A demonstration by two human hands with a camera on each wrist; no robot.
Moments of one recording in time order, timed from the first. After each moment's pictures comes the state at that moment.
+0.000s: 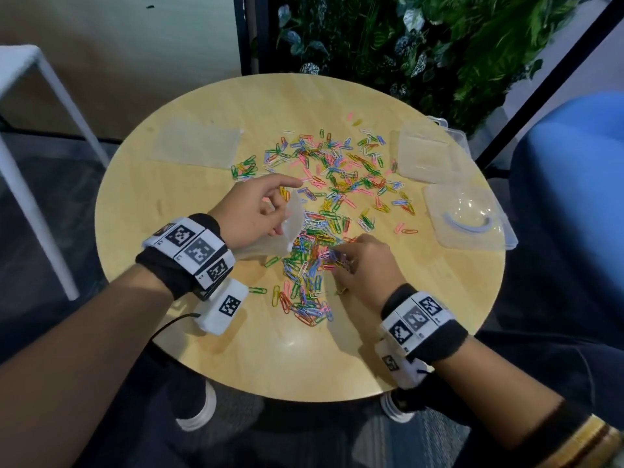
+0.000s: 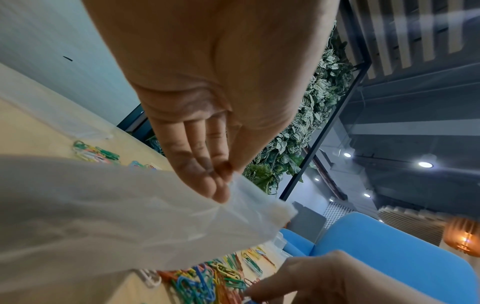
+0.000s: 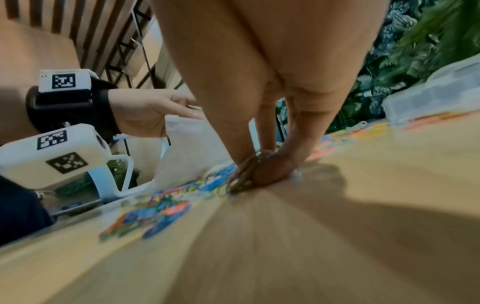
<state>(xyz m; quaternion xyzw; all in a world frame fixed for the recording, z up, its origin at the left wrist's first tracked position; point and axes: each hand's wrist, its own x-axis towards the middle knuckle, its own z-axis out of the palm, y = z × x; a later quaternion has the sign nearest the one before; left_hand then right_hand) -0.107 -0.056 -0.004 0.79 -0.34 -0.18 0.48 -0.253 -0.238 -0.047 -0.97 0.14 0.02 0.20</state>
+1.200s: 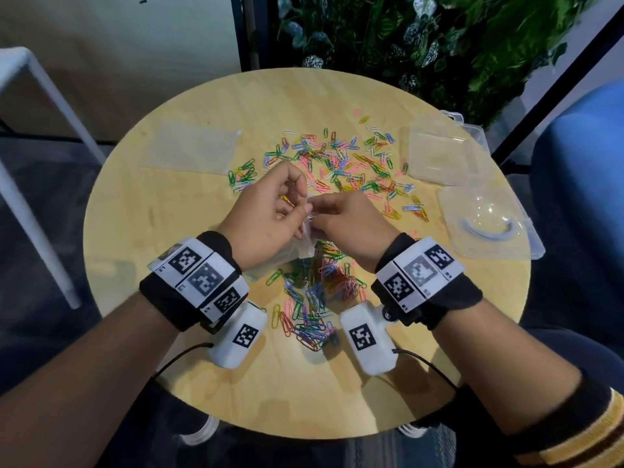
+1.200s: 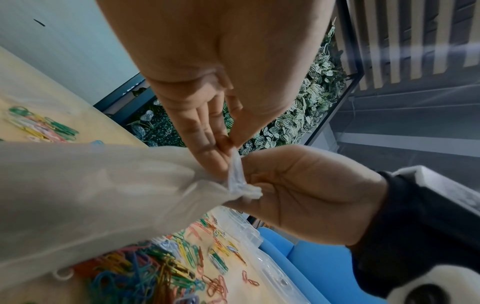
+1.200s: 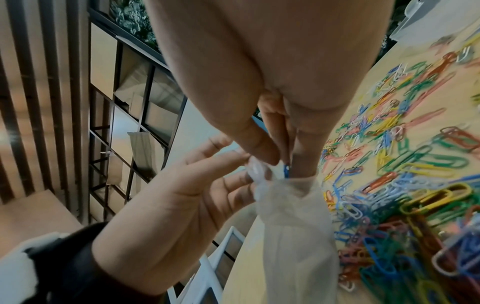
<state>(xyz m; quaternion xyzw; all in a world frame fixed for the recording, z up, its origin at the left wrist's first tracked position) -0.115 -0.084 0.006 0.77 -0.33 -0.13 0.53 -0.173 -0.222 0.000 -0.78 0.20 0.03 0.59</state>
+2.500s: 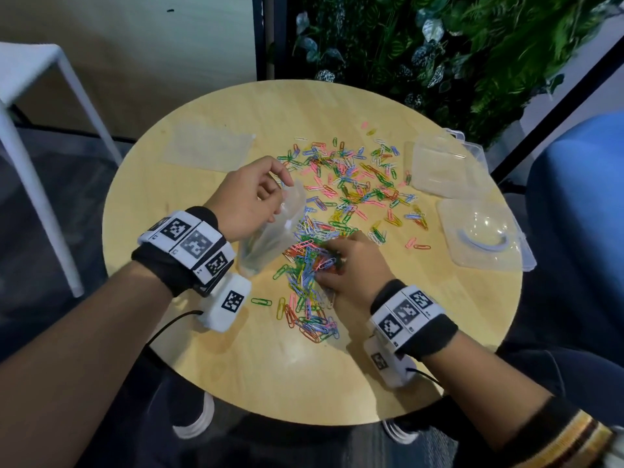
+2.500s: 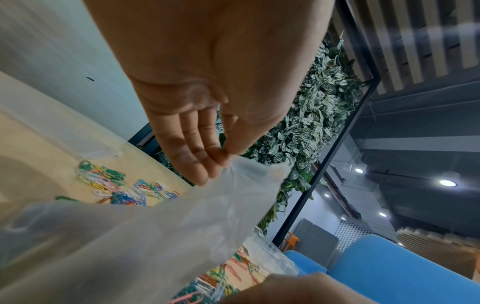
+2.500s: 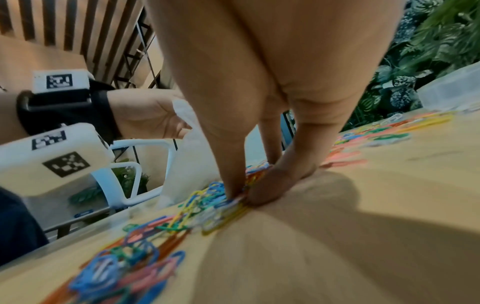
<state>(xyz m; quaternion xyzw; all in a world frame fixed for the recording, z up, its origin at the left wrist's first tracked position) -0.084 -0.053 0.001 0.81 -0.28 -0.11 0.50 -0.214 -0.230 -0.051 -0.96 0.13 0.05 0.23</state>
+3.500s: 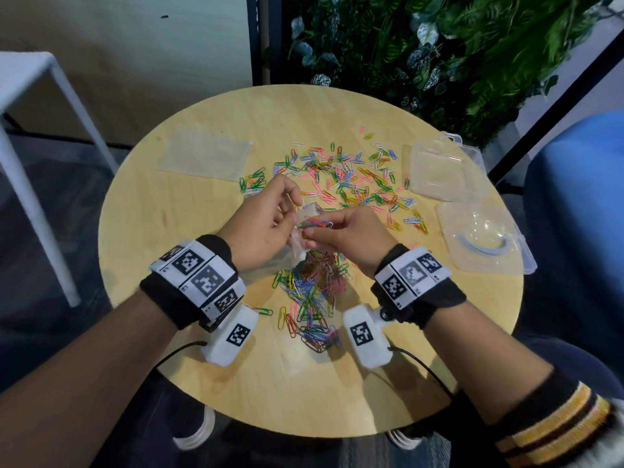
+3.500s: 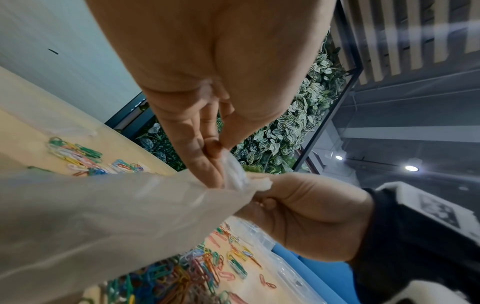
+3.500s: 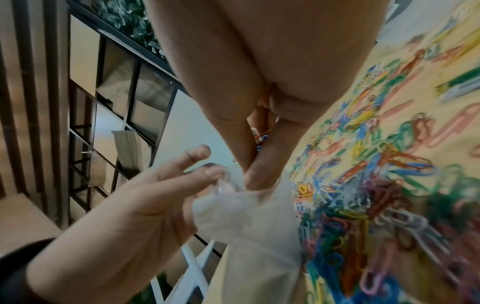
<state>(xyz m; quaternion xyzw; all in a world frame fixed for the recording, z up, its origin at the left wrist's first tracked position) -0.111 -0.060 0.004 0.80 -0.34 -0.11 0.47 -0.178 -0.221 -0.005 -0.71 0.19 0.02 0.68</state>
